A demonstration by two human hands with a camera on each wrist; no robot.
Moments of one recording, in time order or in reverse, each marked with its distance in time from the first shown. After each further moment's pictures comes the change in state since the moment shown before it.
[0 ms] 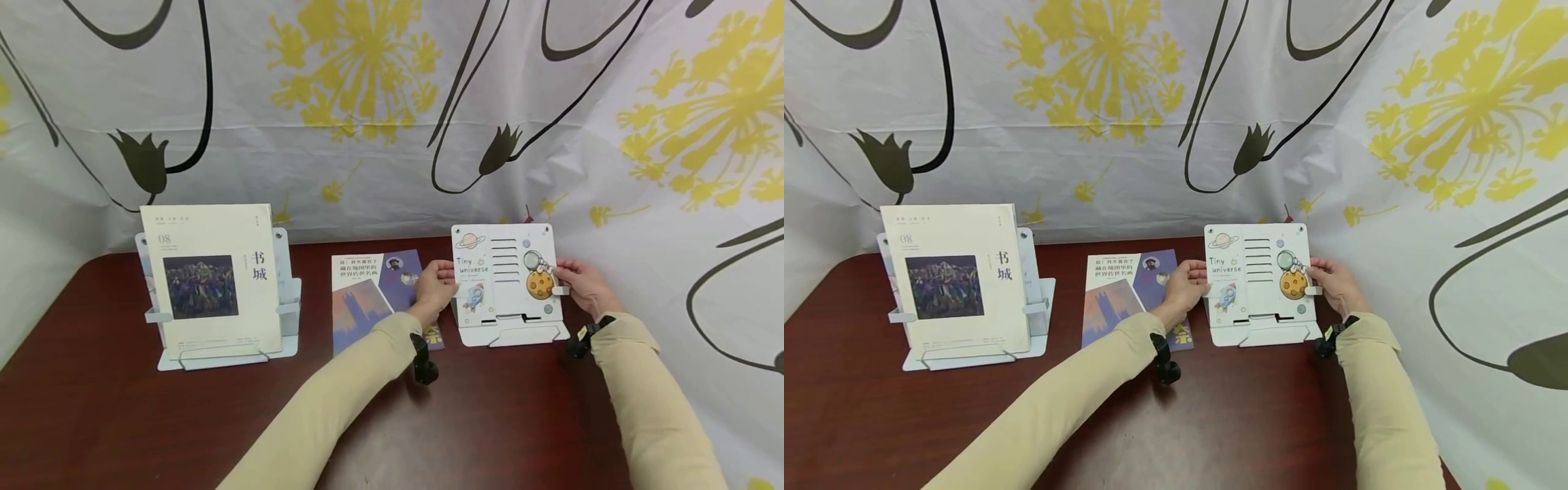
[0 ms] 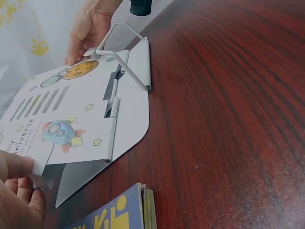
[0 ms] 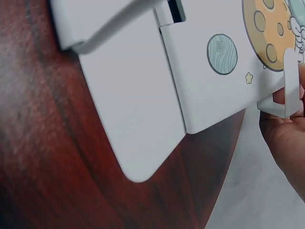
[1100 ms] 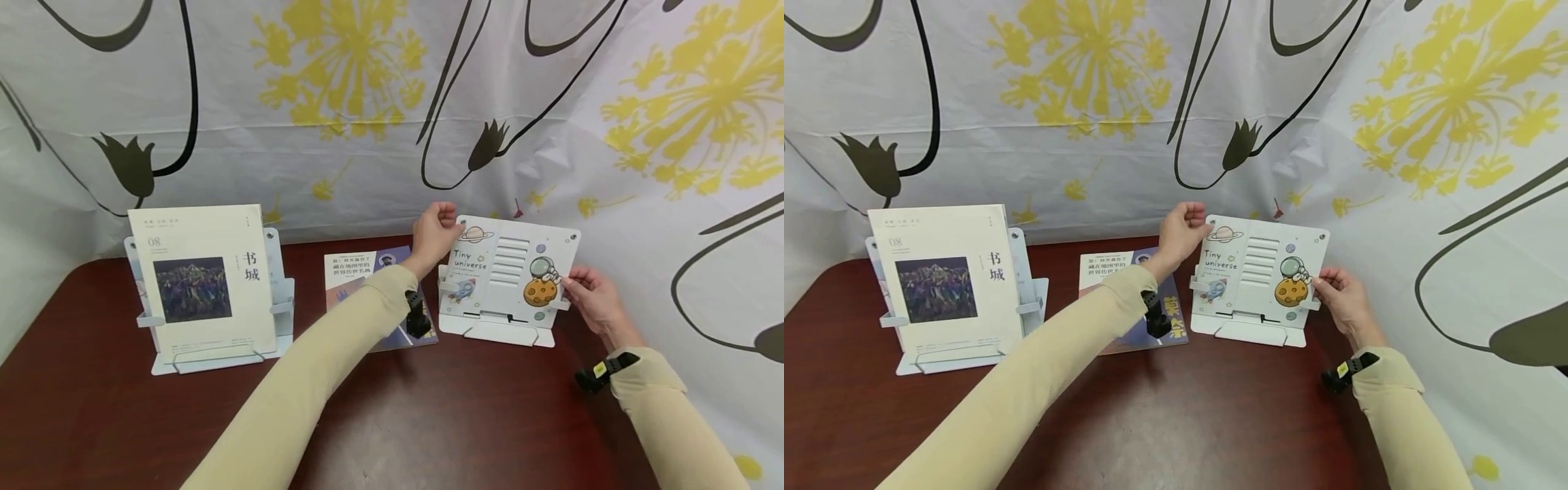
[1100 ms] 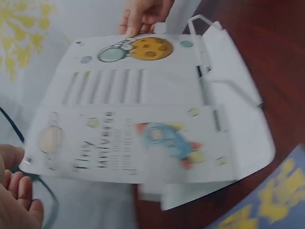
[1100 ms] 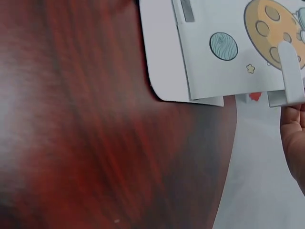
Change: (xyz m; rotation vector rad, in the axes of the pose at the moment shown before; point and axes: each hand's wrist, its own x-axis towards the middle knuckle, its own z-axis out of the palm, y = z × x) left_hand 0.021 0.090 -0.014 0.250 -0.011 0.373; right_hand -0.070 0.003 0.014 0.173 0.039 -0.245
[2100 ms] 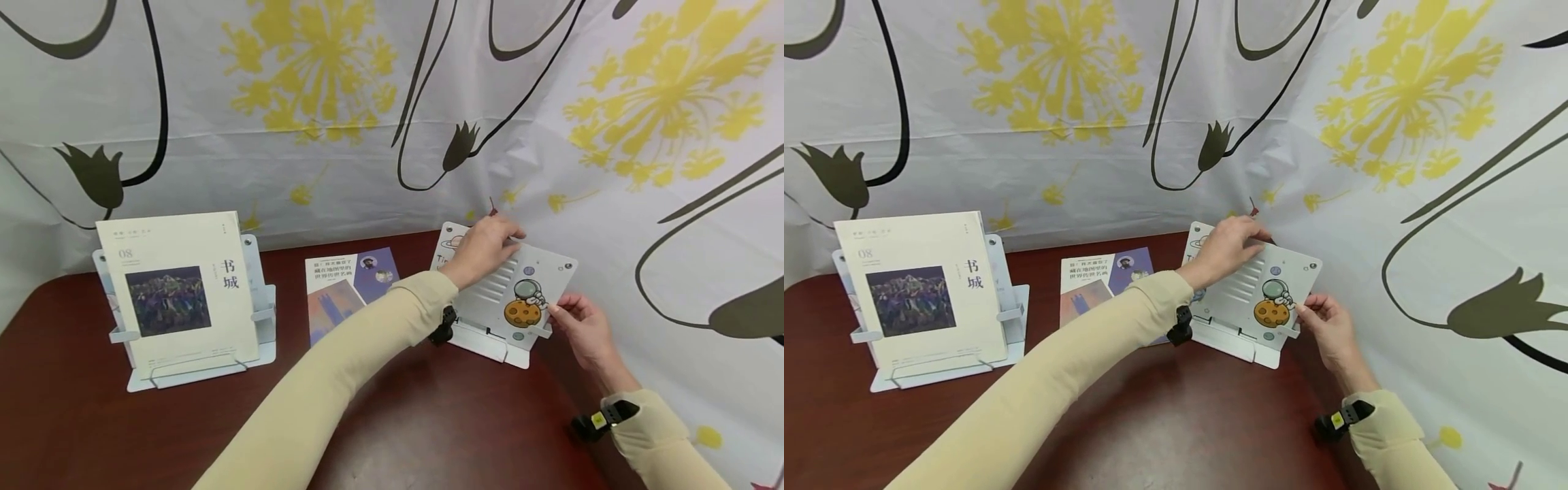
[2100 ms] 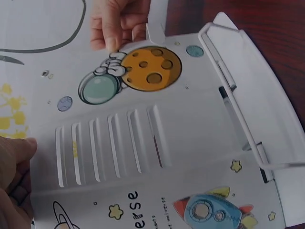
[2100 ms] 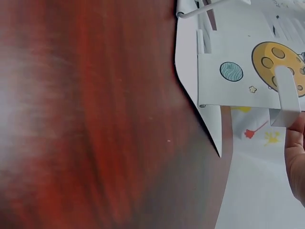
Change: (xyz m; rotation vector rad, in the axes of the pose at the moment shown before) left_hand -0.026 0.072 0.060 0.554 -0.404 0.450; right_hand -0.085 -0.012 0.030 -0.164 0.195 -0.065
